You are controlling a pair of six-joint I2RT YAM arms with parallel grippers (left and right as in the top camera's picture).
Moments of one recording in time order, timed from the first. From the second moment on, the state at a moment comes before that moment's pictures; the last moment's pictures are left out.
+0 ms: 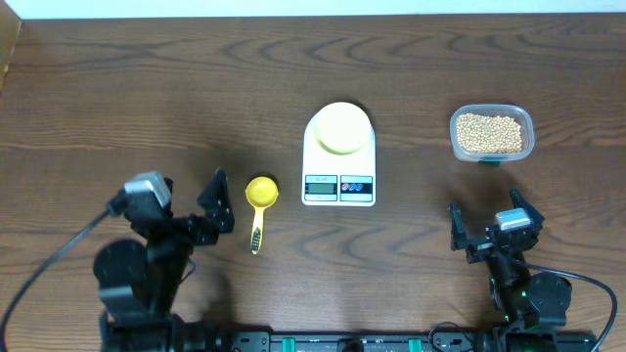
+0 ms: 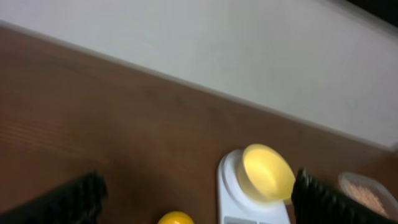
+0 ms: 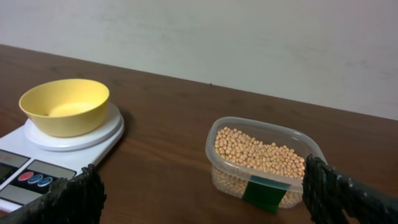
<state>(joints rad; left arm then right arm) 0.10 0.45 0.65 -0.47 0.26 -0.33 -0.02 0.02 0.01 -0.05 -0.23 -0.13</state>
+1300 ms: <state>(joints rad) 0.02 1.35 1.02 -0.95 0.14 -0.33 -0.02 0.02 0.01 -0.05 -0.23 -0.13</state>
